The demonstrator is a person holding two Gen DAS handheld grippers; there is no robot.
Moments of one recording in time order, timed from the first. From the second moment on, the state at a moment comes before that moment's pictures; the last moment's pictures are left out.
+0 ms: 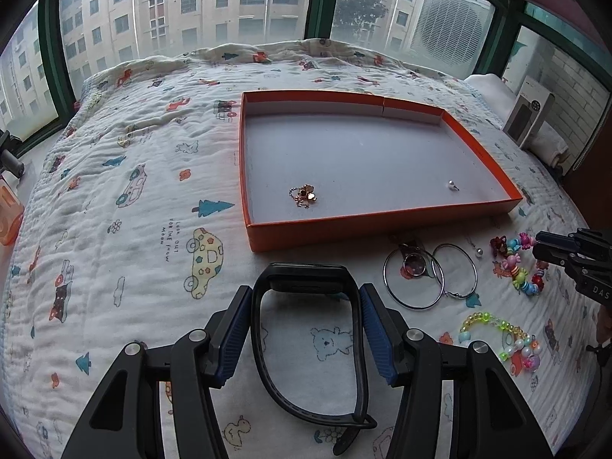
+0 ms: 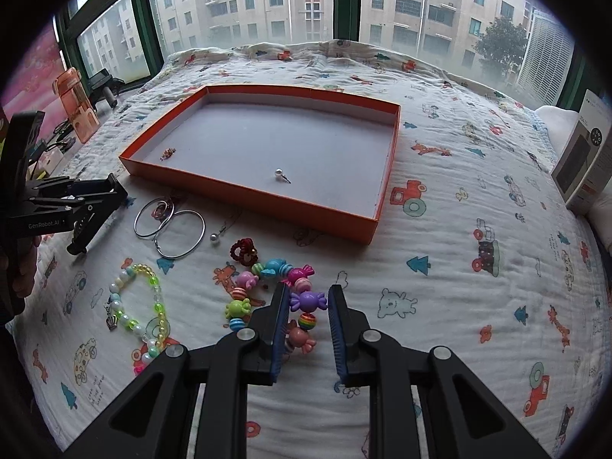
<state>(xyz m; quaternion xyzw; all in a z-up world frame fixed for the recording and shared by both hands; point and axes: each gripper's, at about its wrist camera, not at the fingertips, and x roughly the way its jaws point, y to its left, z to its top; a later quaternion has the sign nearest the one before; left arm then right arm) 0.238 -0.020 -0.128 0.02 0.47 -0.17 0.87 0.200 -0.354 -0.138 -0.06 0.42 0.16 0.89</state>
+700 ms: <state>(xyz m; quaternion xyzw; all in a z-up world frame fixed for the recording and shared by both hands) 0.196 -0.017 -0.038 0.00 0.39 -0.18 0.90 0.183 -0.348 -0.069 -0.03 0.35 0.15 0.92</state>
